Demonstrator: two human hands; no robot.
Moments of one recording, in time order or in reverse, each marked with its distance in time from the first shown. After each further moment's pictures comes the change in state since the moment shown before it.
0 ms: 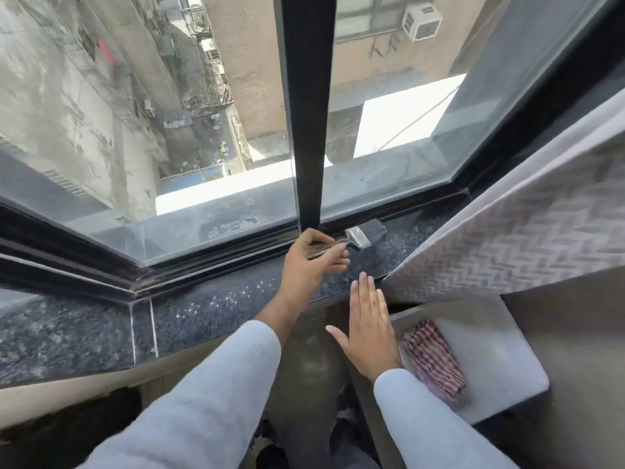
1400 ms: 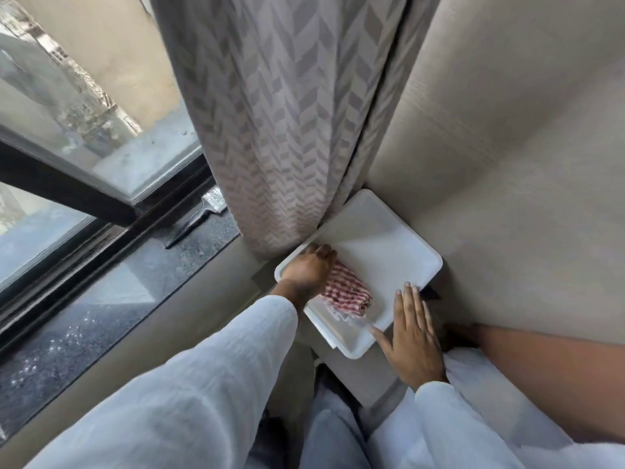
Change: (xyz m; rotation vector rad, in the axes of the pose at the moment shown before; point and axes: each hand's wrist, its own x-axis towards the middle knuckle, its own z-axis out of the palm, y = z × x) left_hand -0.006 -0.210 0.185 1.774 -0.962 0.414; right_hand -0.202 0.189 0.128 0.307 -0.045 0.533
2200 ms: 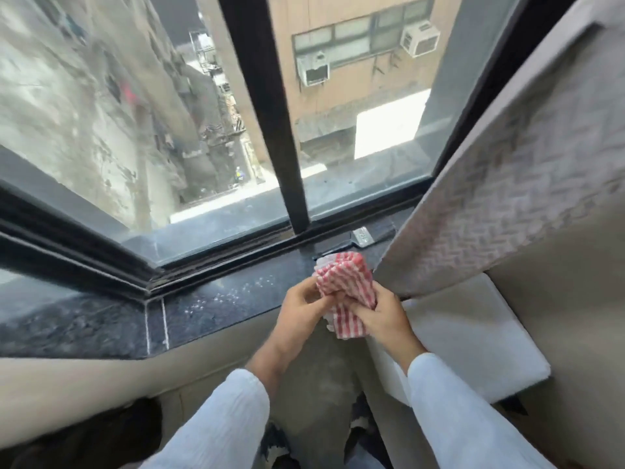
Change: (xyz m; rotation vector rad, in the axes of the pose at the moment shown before) left_hand -0.251 -0.075 -0.082 -1.515 0.796 -0.364; right_hand 0.050 -0.267 -0.145 1.104 -0.318 -0.317
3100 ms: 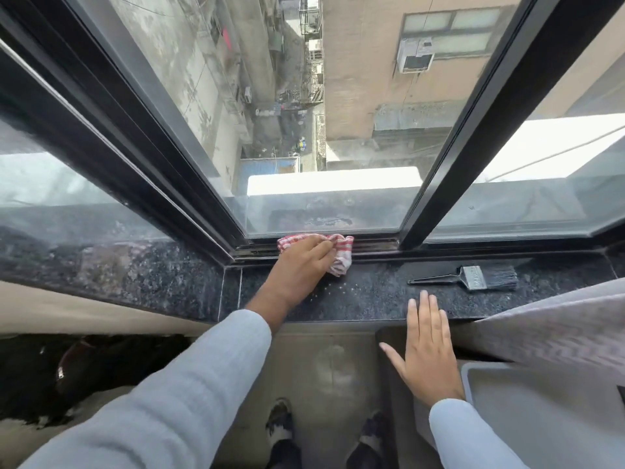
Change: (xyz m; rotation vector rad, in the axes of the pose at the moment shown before) left_hand 0.050 -0.008 -0.196 1.618 0.131 0.516; right_hand 0.058 0.081 0.070 -1.433 -0.075 -0.411
